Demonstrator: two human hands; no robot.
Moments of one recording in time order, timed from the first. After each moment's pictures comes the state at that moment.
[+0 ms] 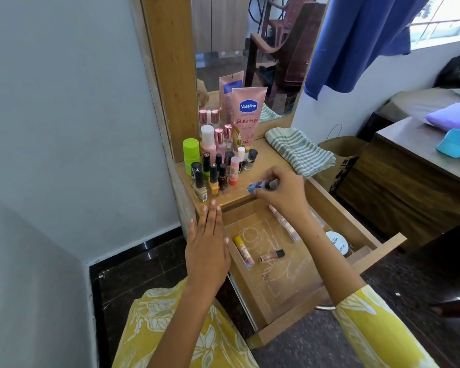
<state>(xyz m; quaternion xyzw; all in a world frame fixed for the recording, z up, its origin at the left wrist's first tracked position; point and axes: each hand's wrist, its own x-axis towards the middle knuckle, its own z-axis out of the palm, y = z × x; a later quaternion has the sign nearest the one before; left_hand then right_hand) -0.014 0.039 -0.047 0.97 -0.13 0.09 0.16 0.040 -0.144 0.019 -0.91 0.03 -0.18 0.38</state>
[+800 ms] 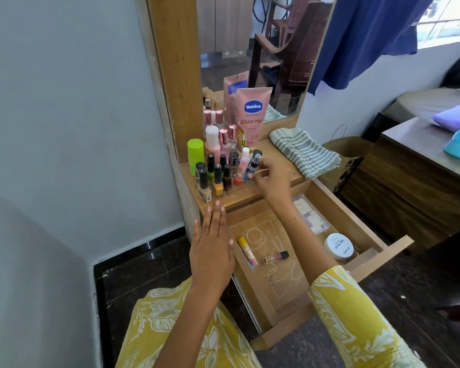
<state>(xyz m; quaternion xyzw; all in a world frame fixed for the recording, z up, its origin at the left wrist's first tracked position) -0.010 0.038 -0.058 0.98 -0.13 0.11 0.13 0.083 -0.120 0.009 -0.89 0.08 -0.20 0.41</state>
